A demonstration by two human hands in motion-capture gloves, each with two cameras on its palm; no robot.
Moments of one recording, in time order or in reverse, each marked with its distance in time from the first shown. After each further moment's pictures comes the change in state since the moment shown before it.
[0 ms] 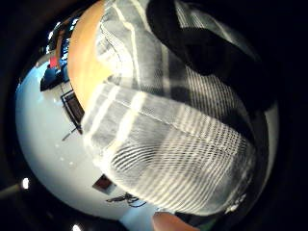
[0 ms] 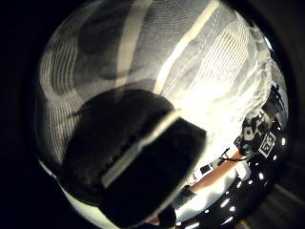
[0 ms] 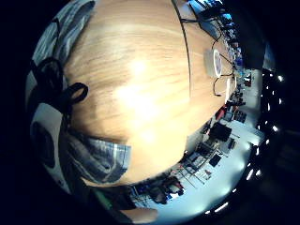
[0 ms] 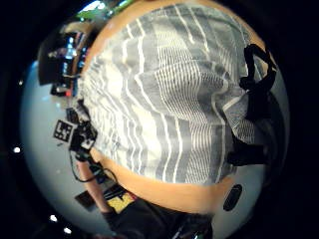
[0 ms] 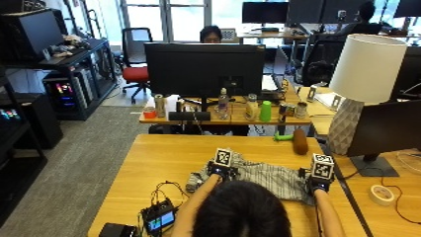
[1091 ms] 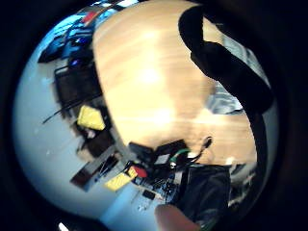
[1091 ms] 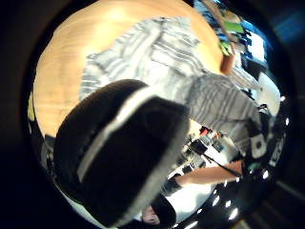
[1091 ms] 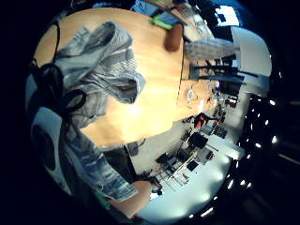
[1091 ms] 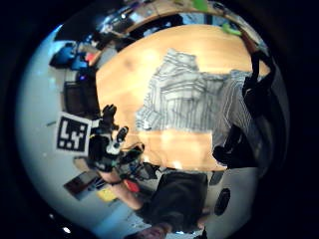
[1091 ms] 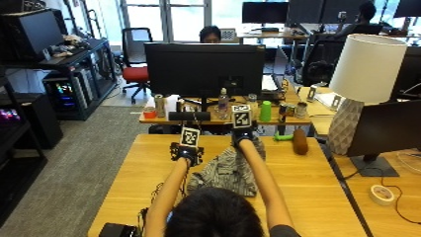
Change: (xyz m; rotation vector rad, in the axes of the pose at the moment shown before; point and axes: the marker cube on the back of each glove) left arm -0.160 0.076 -0.084 0.208 0.301 -0.017; right arm -0.286 -0.005 -0.194 -0.018 0.151 -0.289
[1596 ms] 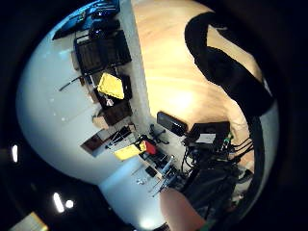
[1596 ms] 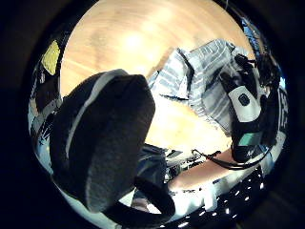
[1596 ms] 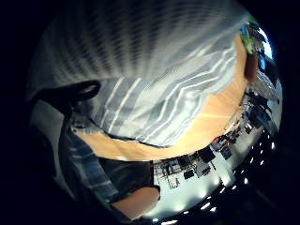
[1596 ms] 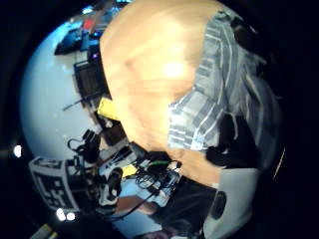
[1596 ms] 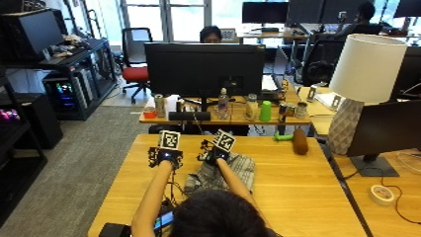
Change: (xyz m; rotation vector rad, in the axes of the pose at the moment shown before) left arm -0.098 0.053 0.008 -0.156 -0.272 -0.363; right arm -0.216 -0.006 0.135 -0.186 -0.213 -0.145
